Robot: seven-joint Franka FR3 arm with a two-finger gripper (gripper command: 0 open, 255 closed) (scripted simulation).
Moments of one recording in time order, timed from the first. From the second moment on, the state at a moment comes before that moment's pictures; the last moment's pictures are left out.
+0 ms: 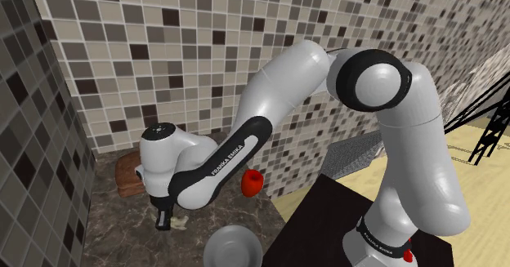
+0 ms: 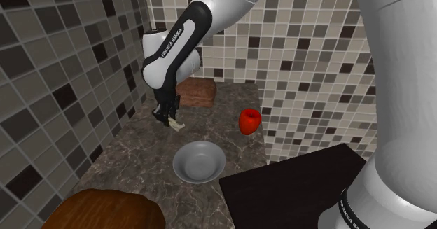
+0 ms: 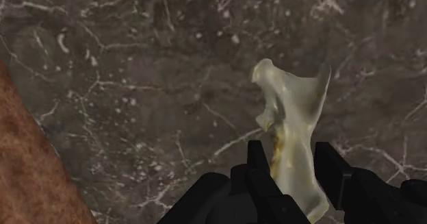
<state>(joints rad) 0.33 0.59 0.29 -1.89 -0.27 2.48 -0.03</state>
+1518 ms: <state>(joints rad) 0.28 0.14 0.41 -2.36 -0.10 2.53 -0.05</state>
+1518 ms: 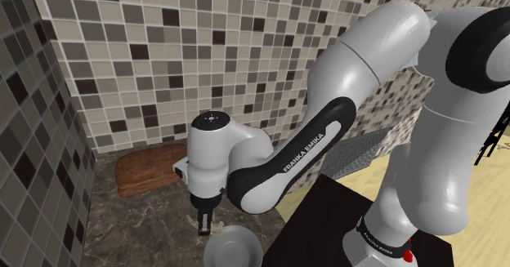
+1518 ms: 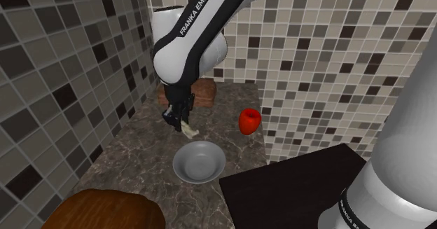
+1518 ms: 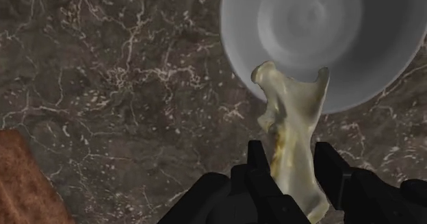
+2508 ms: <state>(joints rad) 0.30 0.03 0.46 -2.65 -0.05 2.72 0.00</state>
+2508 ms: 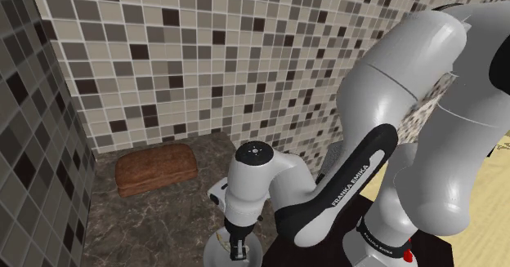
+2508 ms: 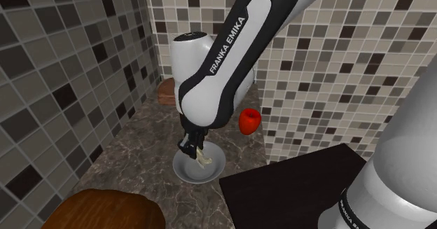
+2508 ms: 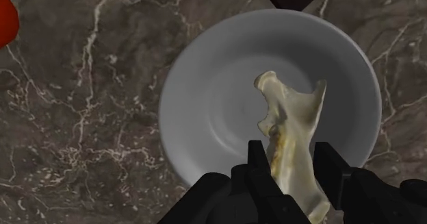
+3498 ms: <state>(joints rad) 0.32 0.15 0.41 -2.64 -0.21 2.82 0.11</state>
